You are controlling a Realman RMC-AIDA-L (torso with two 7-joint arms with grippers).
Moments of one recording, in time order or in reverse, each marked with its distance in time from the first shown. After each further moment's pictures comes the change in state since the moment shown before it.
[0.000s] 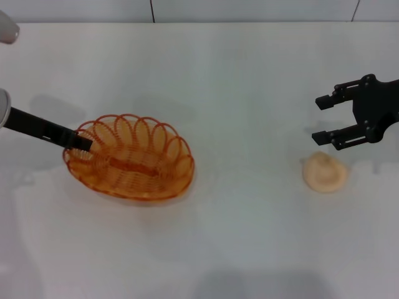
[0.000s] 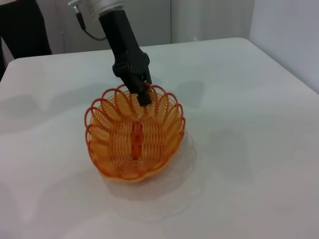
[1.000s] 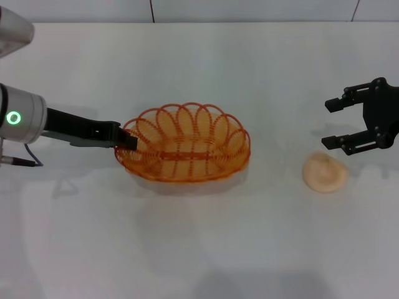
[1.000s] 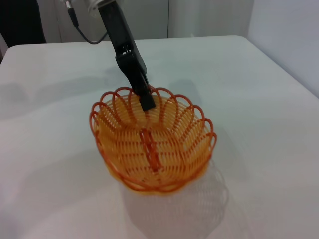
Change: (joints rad) left arm 0.064 -0.048 0.093 0.018 -0.233 -0.008 -0.285; right arm -0.056 0.008 -0.006 -0.081 0.002 -0.014 -0.027
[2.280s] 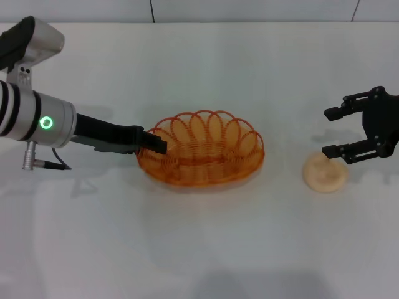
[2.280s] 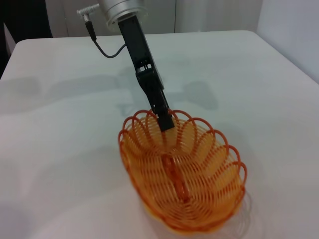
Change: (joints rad) left arm -0.025 0.001 0.119 -0.117 -0.075 -0.130 -0.042; right arm -0.011 0.008 -0.003 0.003 -0.011 -0.009 -0.019
